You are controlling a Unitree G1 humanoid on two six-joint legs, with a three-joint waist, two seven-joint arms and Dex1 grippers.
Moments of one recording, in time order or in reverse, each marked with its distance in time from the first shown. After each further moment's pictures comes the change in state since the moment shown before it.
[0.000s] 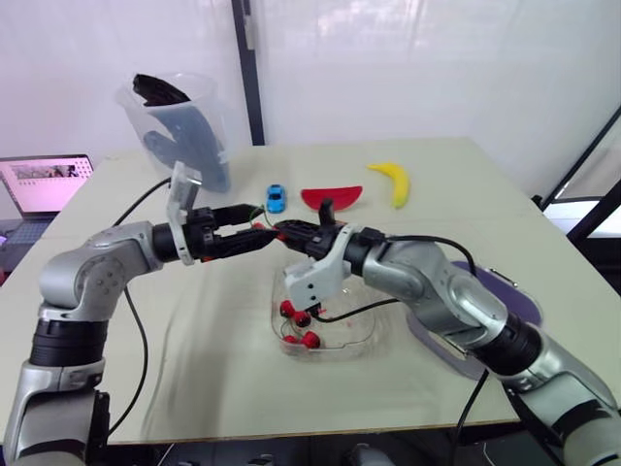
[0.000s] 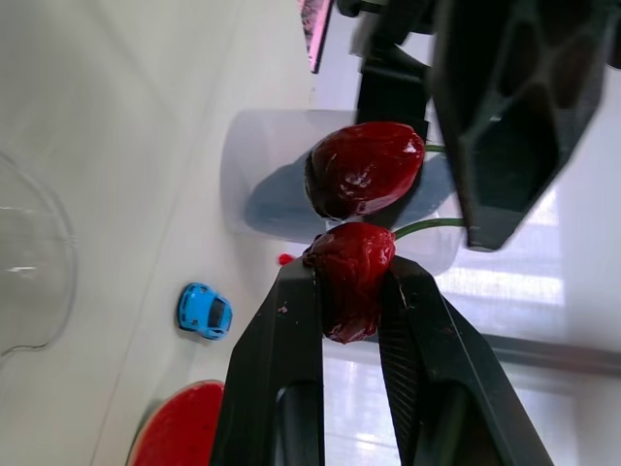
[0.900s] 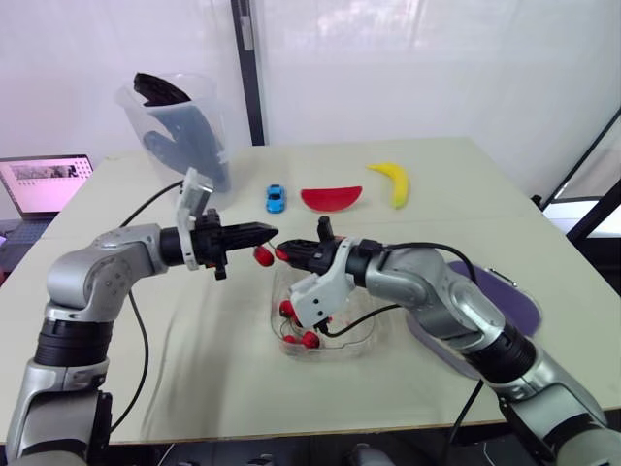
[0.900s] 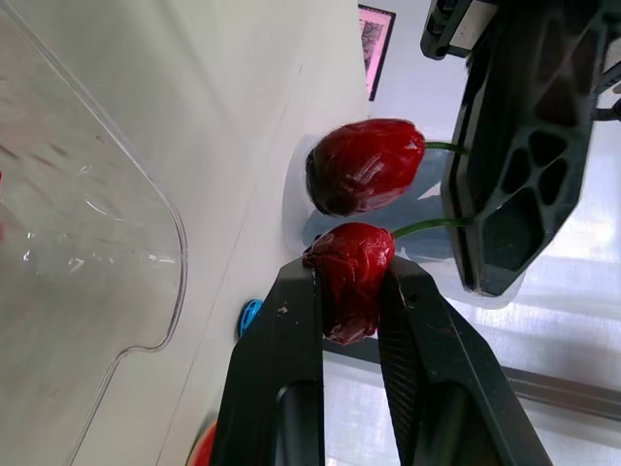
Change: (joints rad) left arm 0.003 0.000 -0.031 -0.018 0.049 0.019 -0.044; right arm 0.065 0.059 -0.086 0.028 -0.009 -0.122 0.144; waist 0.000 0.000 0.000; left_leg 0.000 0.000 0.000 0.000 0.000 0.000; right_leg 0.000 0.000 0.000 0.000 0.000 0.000
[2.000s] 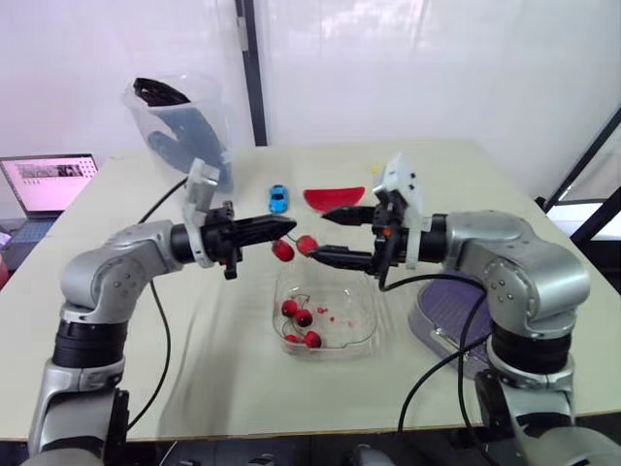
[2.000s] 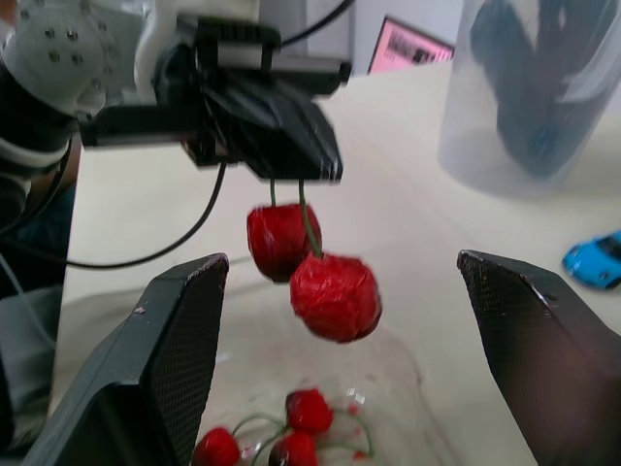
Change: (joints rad) left arm -0.007 -0.092 0.023 -0.081 -0.088 0.002 0.006; right arm -0.030 0.137 -0.578 -0.199 1.030 1.335 0.253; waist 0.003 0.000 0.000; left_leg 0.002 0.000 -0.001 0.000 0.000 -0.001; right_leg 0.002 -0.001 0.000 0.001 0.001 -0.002
